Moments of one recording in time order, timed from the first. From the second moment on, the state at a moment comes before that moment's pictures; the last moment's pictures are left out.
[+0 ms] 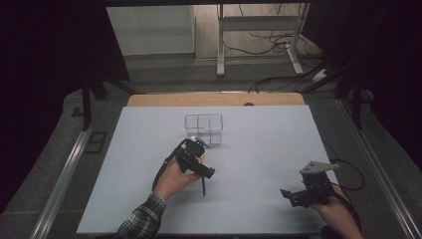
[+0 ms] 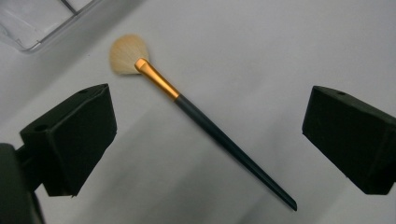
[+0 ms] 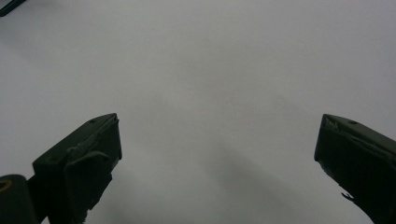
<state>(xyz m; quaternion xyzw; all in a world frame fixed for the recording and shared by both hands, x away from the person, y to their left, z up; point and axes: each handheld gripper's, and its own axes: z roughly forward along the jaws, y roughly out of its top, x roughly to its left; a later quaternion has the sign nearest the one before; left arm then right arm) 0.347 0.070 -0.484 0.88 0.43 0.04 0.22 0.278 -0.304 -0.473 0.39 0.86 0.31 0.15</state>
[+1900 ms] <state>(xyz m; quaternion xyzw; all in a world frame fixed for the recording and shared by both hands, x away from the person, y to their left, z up) 0.348 0.064 -0.505 0.90 0.42 0.03 0.15 0.276 -0.304 -0.474 0.38 0.86 0.30 0.15</state>
